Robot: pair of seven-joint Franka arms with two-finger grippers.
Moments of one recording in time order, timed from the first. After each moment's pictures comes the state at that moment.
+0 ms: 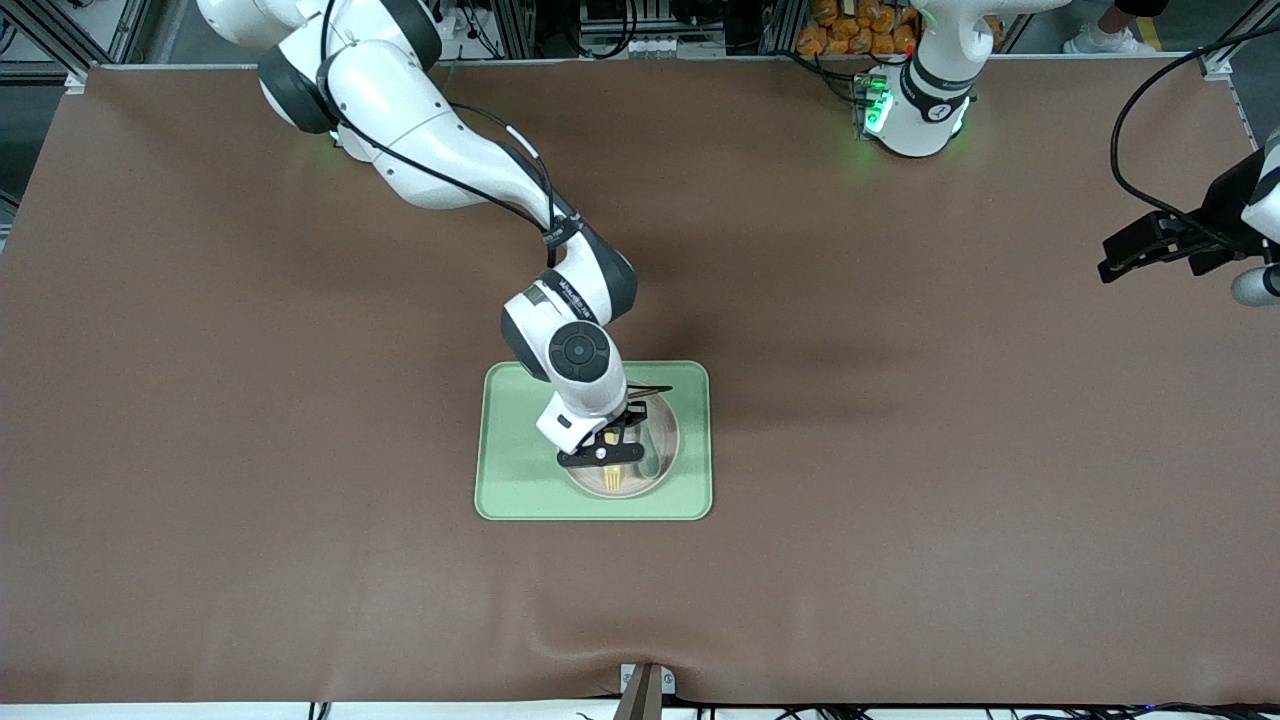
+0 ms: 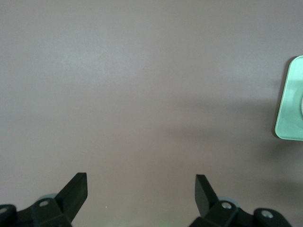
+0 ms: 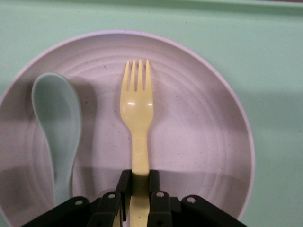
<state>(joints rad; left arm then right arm) 0.01 0.03 -0.05 -1.51 0.00 1.52 -0.12 0.61 0.99 0.06 -1.16 -0.04 2.17 0.60</state>
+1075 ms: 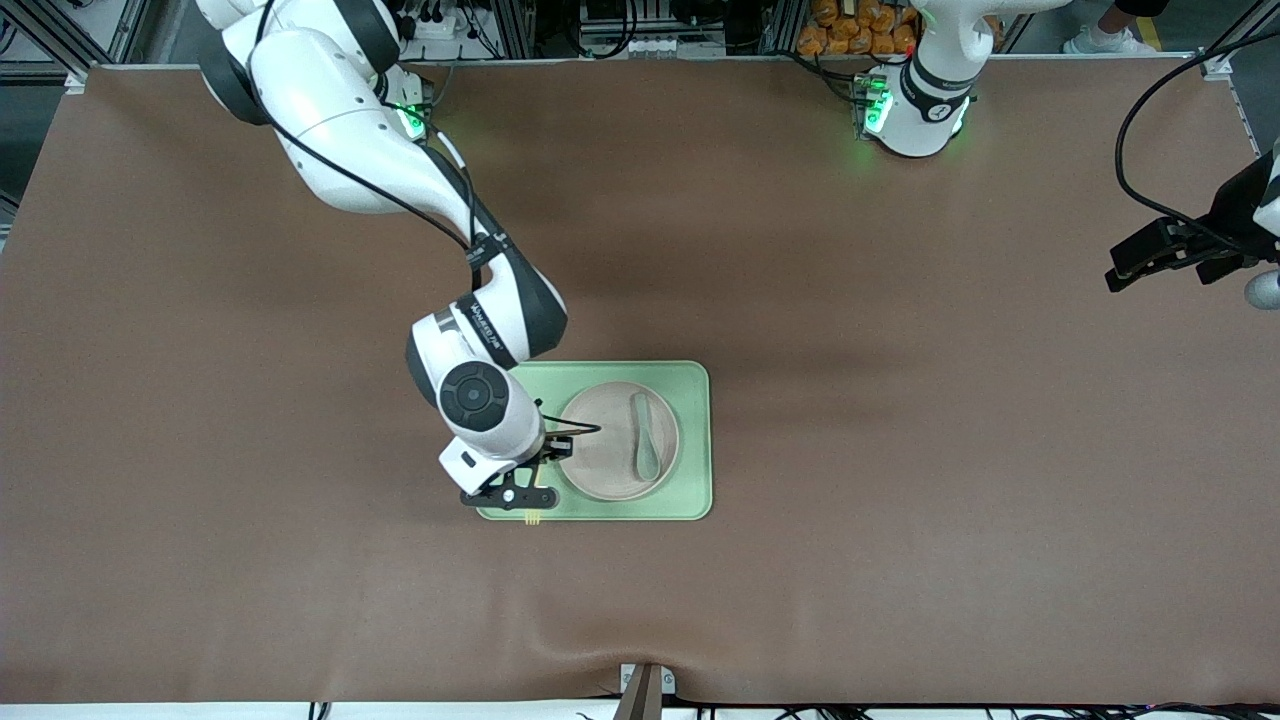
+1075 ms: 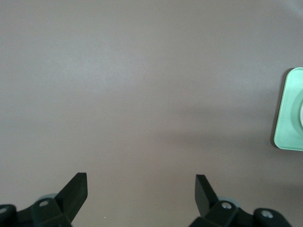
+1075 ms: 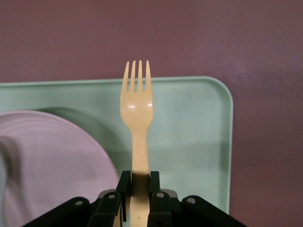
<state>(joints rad) 0.01 0.03 -0.05 -1.52 0.00 1.58 -0.12 0.45 0.89 0.05 -1.18 -0.04 2.02 0.53</state>
